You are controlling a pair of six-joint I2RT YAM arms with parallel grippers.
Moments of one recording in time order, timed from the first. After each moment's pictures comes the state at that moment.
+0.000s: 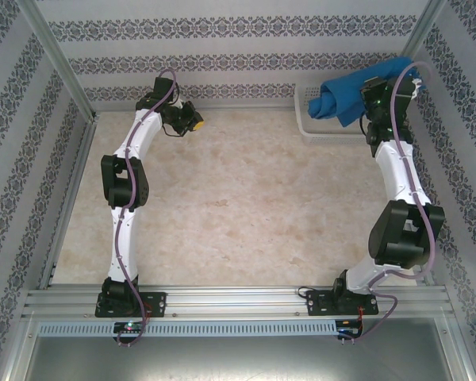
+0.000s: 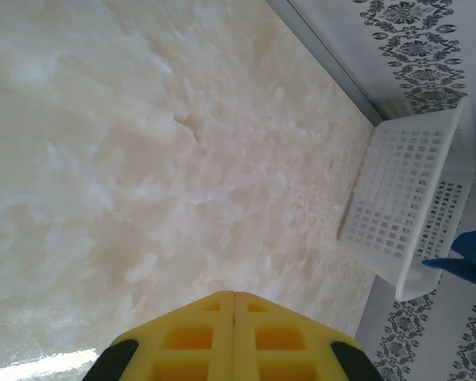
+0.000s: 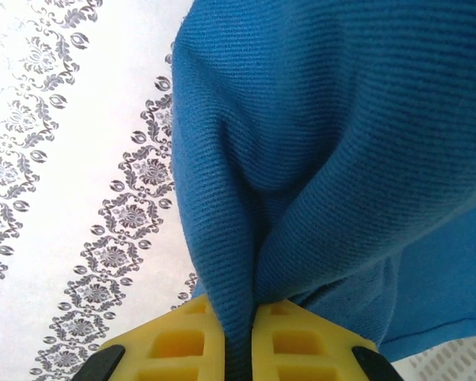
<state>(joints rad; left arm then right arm) -0.09 2.43 2.33 -0.82 0.58 -0.82 -0.19 1.63 1.44 0.02 -0.07 1.05</state>
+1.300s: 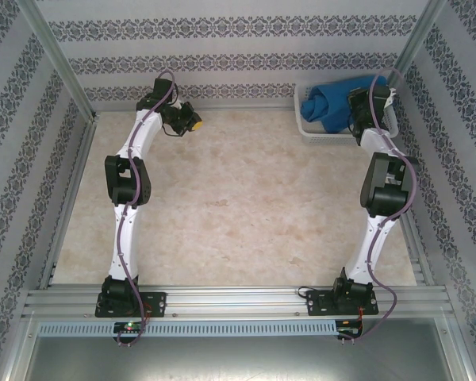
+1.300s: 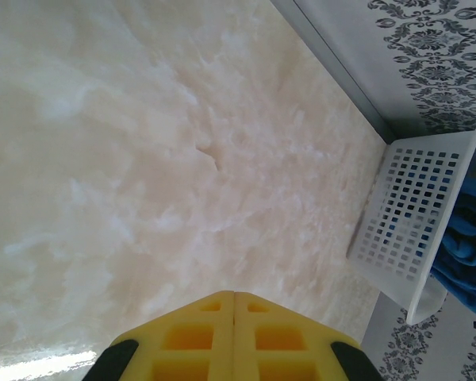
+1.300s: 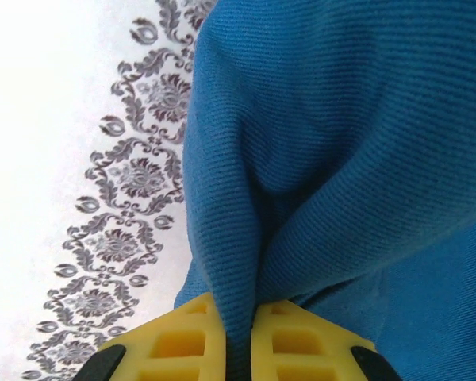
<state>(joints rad) -0.07 2.53 2.46 -0.86 0.58 -0.82 -0.23 2.17 1.69 0.22 -0.12 1.08</state>
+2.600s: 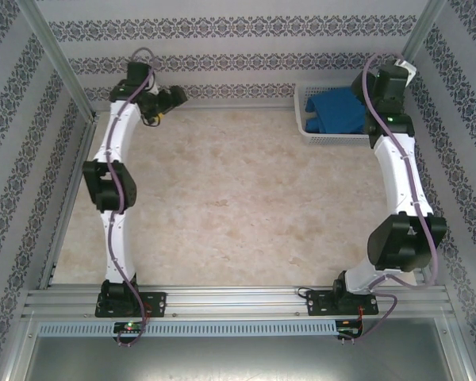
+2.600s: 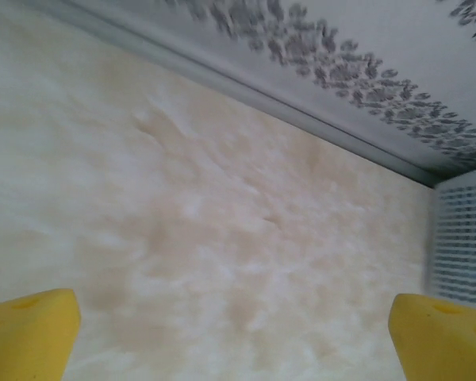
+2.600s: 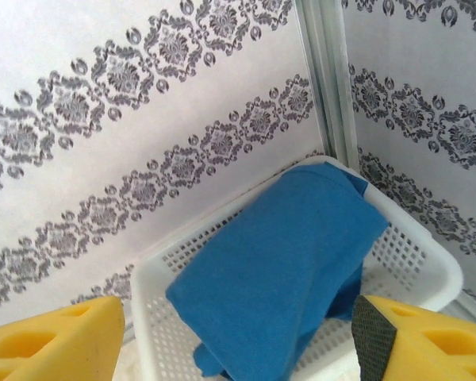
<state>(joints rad) 0.01 2.21 2.30 -0.90 0.26 -0.45 -0.10 1.57 1.60 -0.38 0.19 0.43</state>
